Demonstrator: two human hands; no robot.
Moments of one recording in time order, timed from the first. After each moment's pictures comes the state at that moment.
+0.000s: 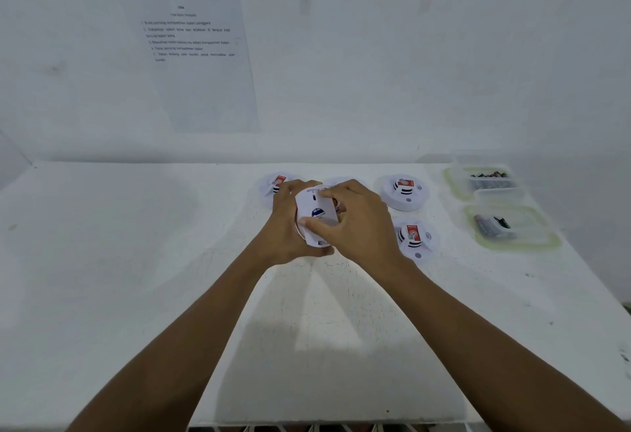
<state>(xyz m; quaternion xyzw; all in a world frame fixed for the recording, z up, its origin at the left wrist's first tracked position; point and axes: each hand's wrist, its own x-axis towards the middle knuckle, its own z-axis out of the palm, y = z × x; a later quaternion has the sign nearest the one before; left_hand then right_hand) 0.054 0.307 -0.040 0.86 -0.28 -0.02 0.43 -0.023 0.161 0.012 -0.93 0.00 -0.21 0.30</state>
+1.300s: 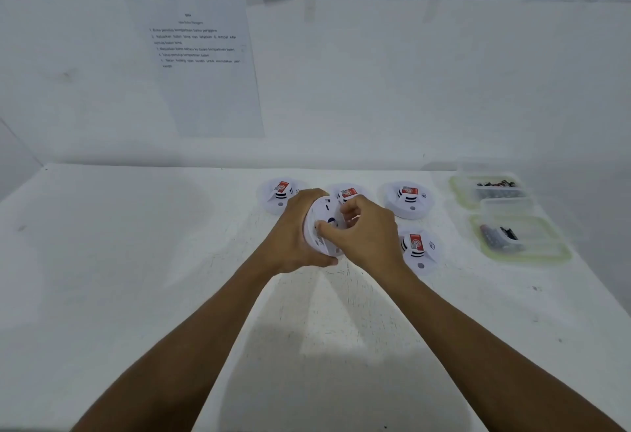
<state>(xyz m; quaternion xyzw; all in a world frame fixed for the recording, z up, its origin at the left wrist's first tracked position) 0.044 0.297 -0.035 0.83 -0.30 -0.09 0.46 -0.026 0.149 0.014 -0.91 0.11 -0.15 0.37</state>
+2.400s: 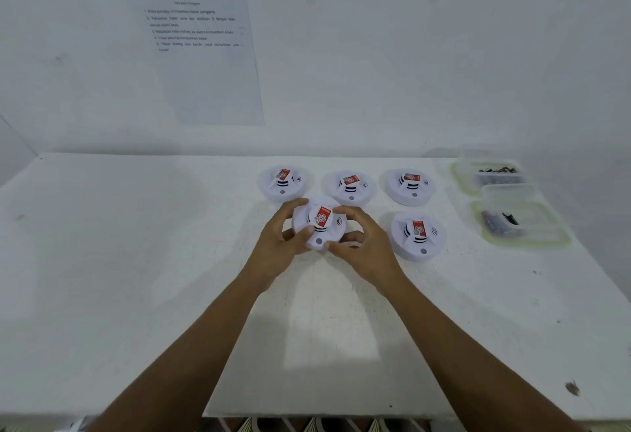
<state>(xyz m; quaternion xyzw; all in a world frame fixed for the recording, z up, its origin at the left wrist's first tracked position) 0.014 0.321 -0.053 0.71 -0.15 -0.11 0.68 -0.036 0.141 -0.058 -0.80 0.01 -0.09 0.60</state>
